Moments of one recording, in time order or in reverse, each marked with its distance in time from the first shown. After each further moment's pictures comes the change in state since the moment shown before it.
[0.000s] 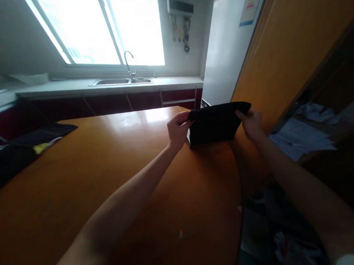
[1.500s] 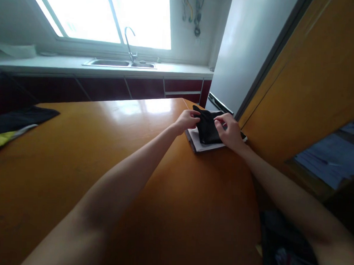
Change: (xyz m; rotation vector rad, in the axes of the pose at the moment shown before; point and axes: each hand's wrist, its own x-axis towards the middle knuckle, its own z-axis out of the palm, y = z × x) left_hand 0.082 -0.089 -0.015 0.356 -0.321 -0.568; right_hand -0.035 0.034 0.101 -0.485 -0.401 -0.272
